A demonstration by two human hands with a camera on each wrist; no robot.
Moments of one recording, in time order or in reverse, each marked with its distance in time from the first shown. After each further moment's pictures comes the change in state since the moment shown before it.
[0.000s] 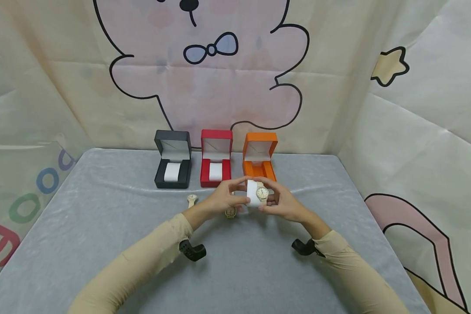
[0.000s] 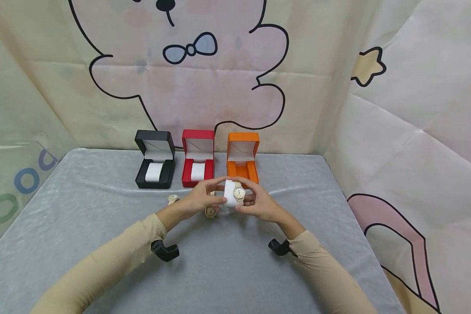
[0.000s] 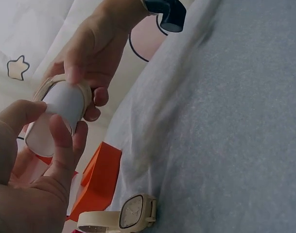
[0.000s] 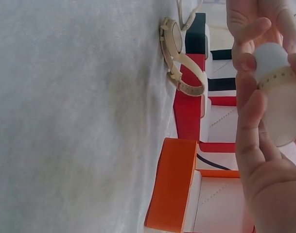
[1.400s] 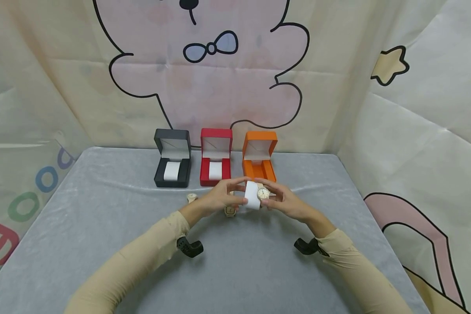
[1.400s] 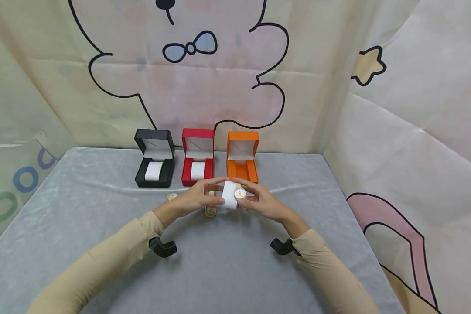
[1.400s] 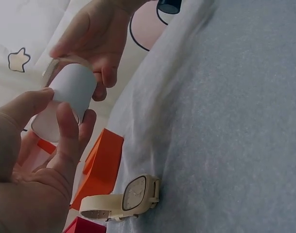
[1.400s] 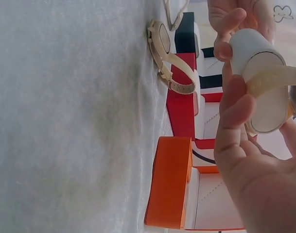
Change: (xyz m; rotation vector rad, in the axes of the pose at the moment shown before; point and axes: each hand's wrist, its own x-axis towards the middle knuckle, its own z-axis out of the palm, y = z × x) left_hand -0.001 -0.002 -0.013 0.014 -0.091 -0.019; right_hand -0.005 -0.002 -0.012 0.055 -0.092 0.101
